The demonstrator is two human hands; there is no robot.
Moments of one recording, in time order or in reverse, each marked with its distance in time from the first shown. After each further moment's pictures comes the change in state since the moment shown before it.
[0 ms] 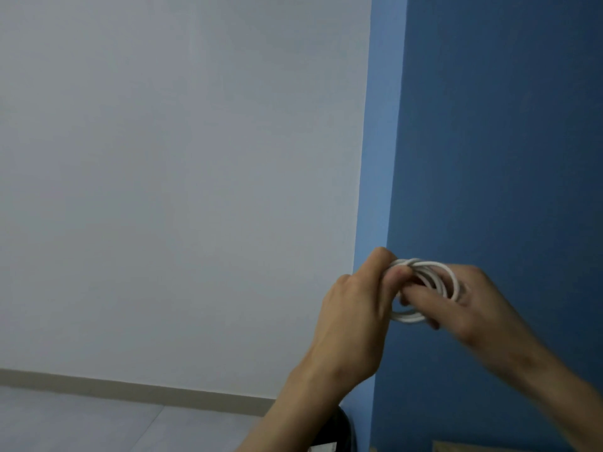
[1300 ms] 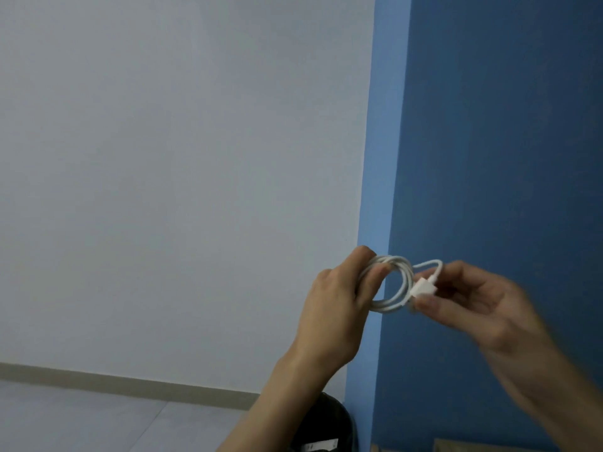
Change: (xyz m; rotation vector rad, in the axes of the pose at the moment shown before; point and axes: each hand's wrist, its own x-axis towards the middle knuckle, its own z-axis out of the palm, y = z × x) left_hand 0.001 -0.018 -0.009 0.024 0.034 -0.032; right_hand -0.020 -0.002 0.000 0.327 0.103 0.190
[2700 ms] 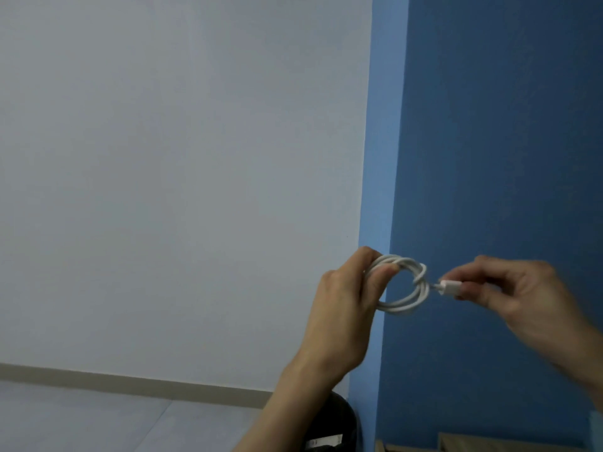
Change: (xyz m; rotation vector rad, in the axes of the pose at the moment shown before) left_hand -0.005 0.011 0.000 -0.102 0.006 -0.047; right_hand 0.018 0.020 -0.044 -0.409 0.059 -0.036
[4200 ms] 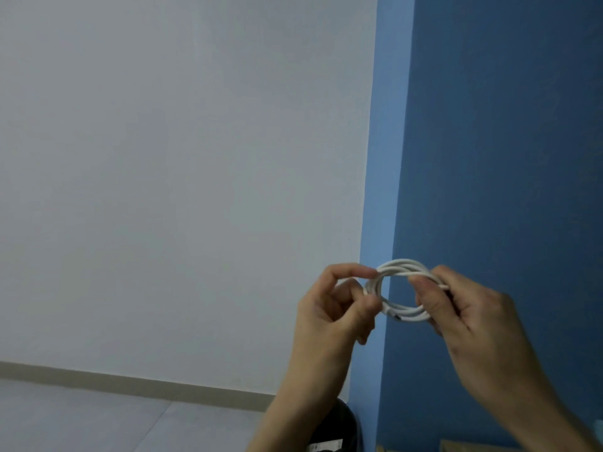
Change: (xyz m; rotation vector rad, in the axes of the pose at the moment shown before) left_hand -0.023 -0.016 -0.002 -0.675 0.070 -0.152; right_hand -0.018 -0.029 0.058 -0.205 0.170 -0.216
